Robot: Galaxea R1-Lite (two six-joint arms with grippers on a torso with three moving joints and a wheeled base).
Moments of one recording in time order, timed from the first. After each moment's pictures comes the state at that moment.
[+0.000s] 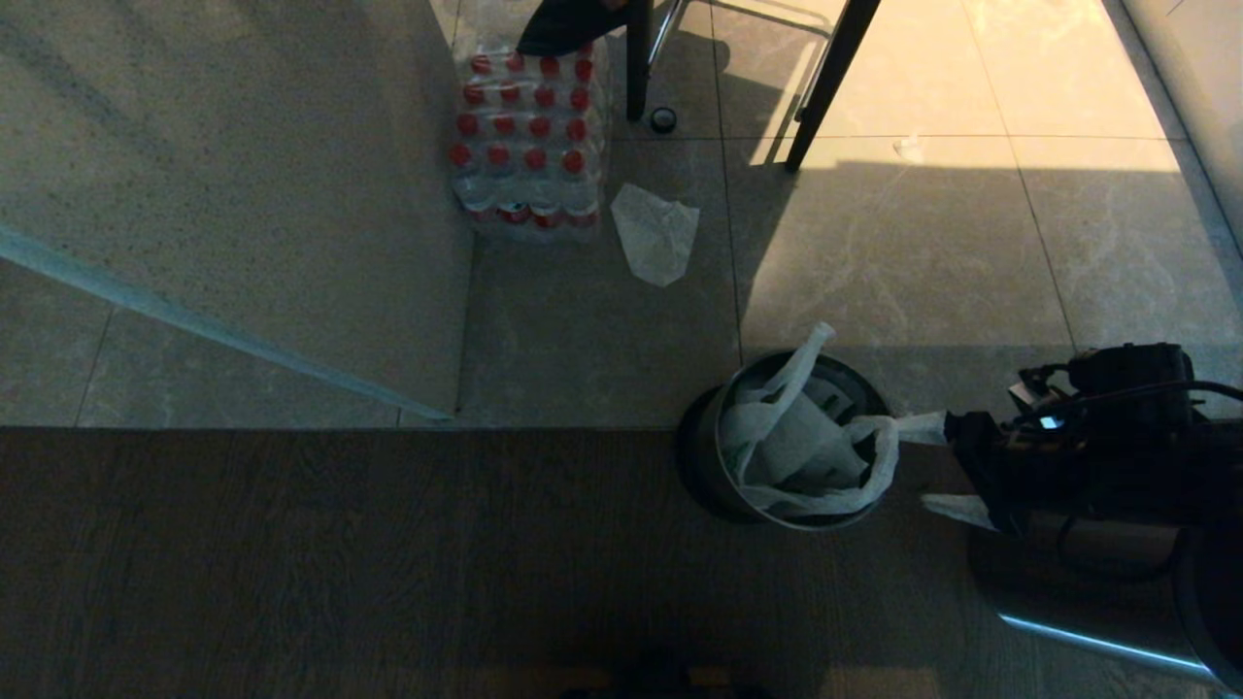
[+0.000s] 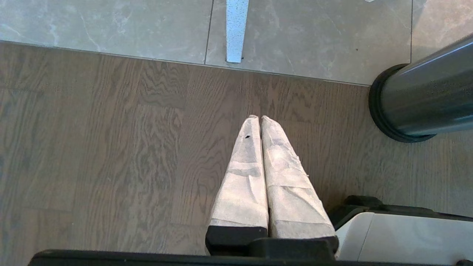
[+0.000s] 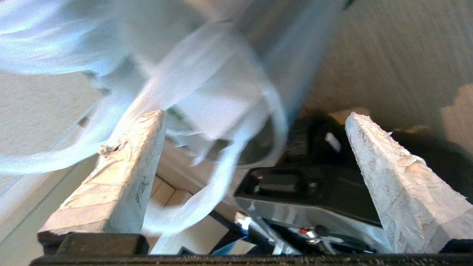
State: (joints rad) left arm -0.01 0.00 -0.01 0.01 0.02 -0.09; right arm 0.00 1.78 -0.65 -0.46 0.52 0.78
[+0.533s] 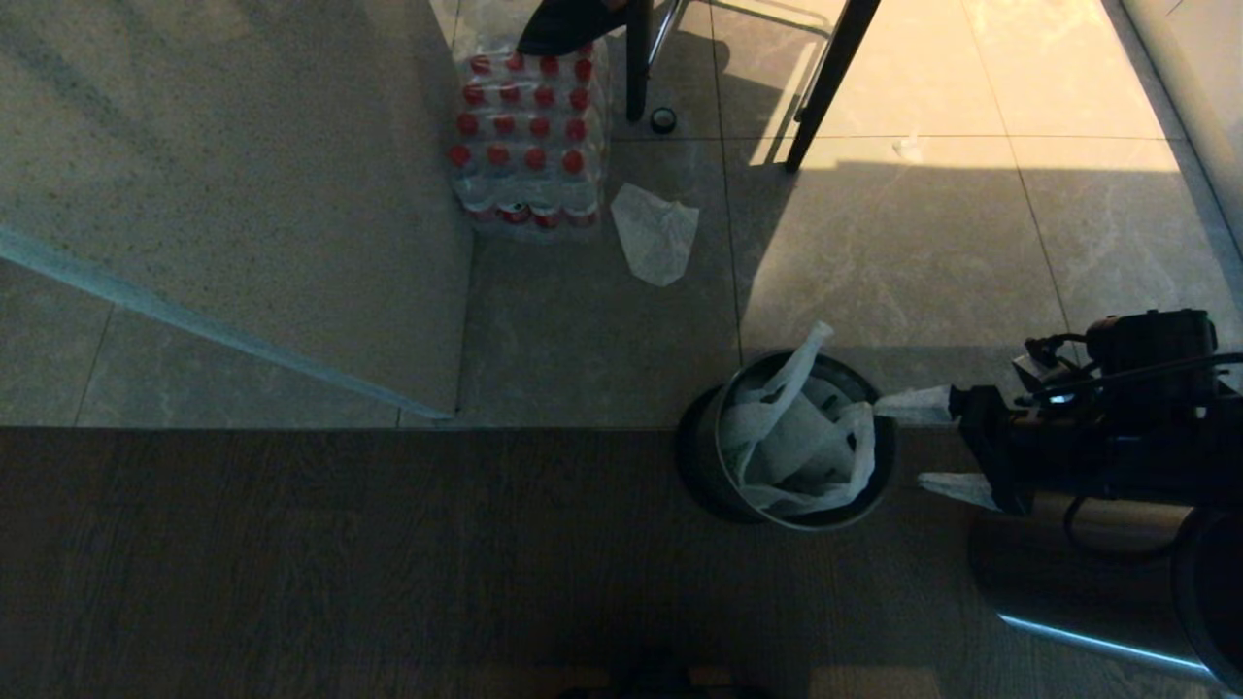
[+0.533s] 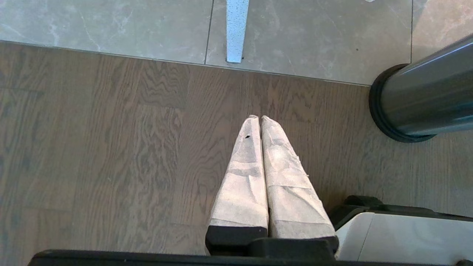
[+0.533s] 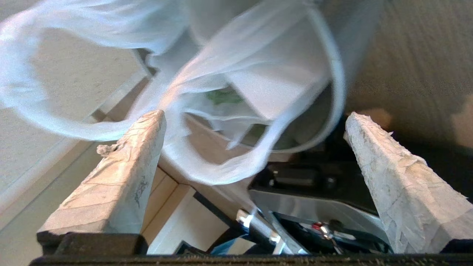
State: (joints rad) left arm -0.01 0.00 -0.01 0.01 0.02 -0.09; right arm 0.04 1.69 -0.70 -0.37 0.52 0.79
